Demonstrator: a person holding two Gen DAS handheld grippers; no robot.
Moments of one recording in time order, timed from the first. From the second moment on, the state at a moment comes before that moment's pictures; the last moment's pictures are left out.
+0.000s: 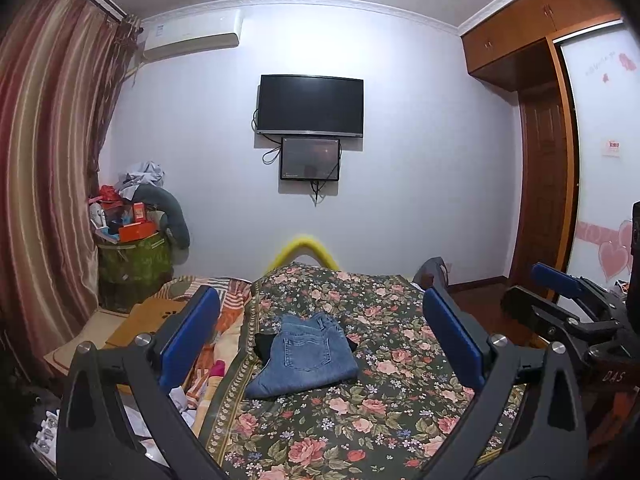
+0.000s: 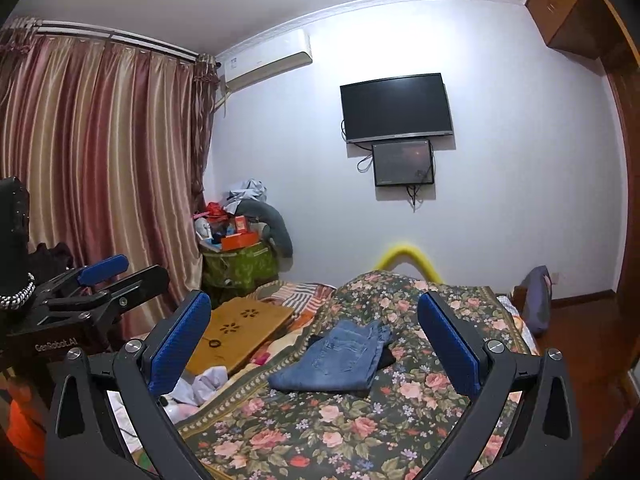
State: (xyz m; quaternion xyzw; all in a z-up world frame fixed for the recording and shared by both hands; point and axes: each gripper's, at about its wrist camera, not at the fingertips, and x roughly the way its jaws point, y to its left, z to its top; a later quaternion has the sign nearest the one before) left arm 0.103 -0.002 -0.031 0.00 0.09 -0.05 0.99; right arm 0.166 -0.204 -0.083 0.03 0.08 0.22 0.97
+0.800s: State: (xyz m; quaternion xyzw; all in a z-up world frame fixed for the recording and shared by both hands) left arm 0.106 0.002 -0.032 -0.01 0.10 -0.06 0.99; right arm 0.163 -0.209 -0.081 0.03 0.09 0.21 0.97
